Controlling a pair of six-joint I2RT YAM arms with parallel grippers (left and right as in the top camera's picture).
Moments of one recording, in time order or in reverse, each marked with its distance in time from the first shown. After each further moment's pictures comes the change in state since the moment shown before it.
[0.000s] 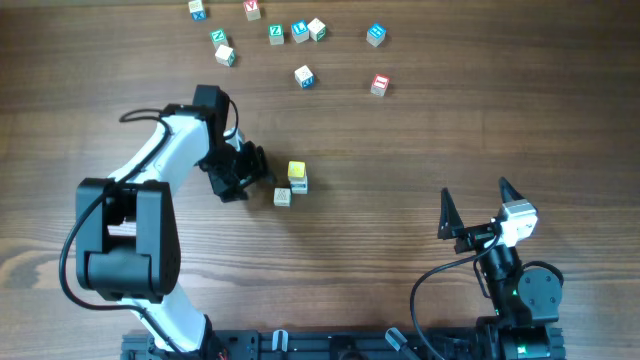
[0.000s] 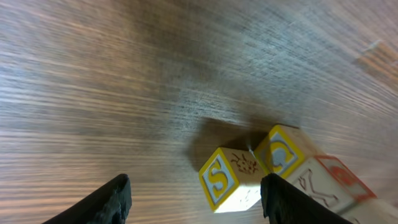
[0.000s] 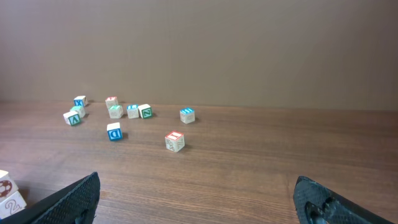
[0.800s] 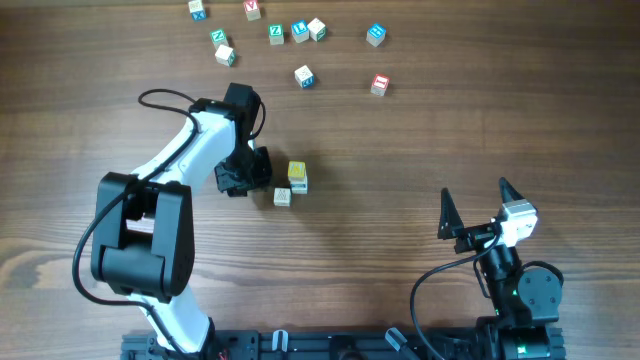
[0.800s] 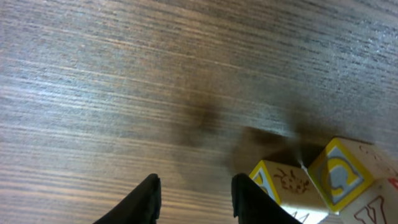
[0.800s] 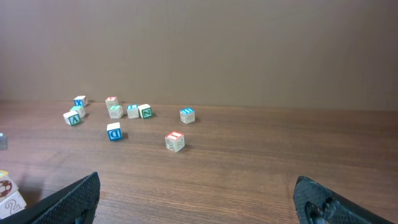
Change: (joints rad) left arm -0.129 0.020 0.063 -0.071 -0.304 0.034; right arm 0.000 0.000 0.000 0.000 0.000 0.000
